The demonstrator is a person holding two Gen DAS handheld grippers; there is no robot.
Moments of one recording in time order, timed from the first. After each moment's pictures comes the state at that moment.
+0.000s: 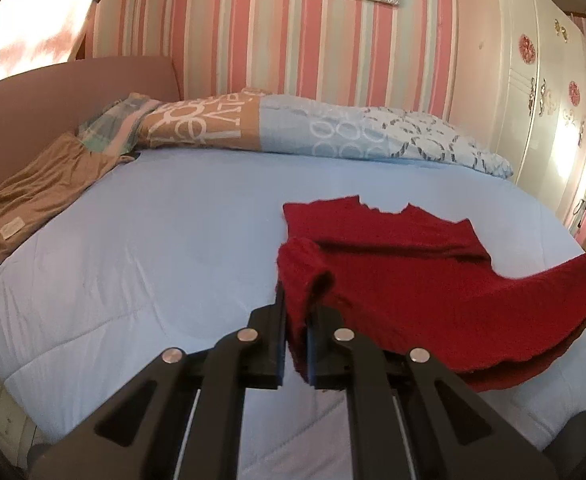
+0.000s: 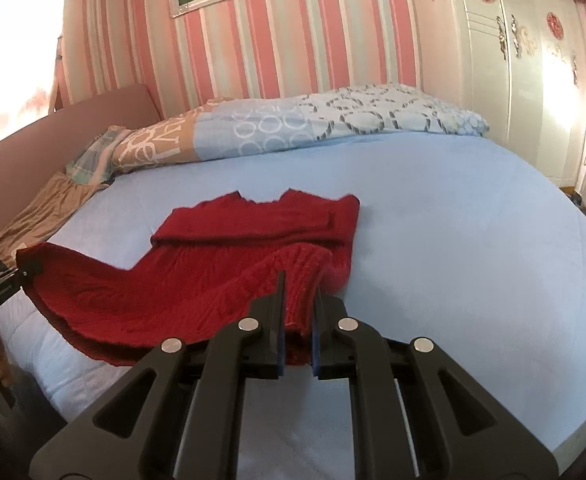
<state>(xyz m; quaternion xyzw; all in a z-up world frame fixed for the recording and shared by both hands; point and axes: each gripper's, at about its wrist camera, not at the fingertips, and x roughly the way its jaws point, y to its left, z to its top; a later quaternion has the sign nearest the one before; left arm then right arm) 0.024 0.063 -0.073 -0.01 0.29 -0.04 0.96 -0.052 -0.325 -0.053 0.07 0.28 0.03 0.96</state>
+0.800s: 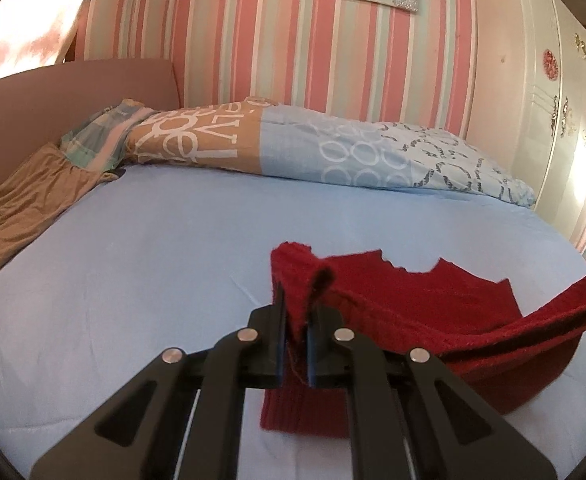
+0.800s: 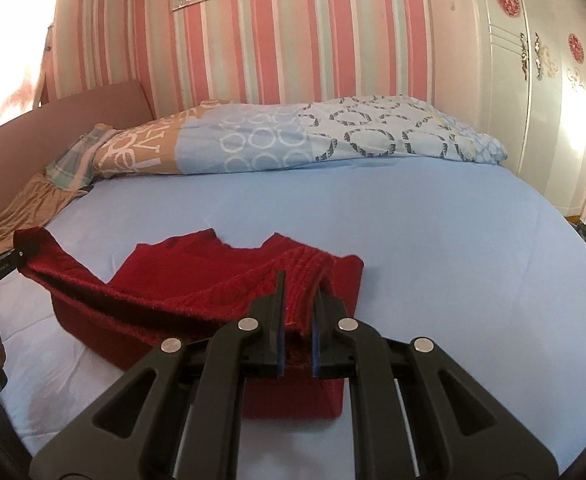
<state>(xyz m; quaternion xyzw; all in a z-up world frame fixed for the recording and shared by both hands) 0.196 0.055 -0.072 -0.02 0.27 -0.03 0.96 0.105 -0.339 -0.052 0.03 0.28 0.02 0.96</state>
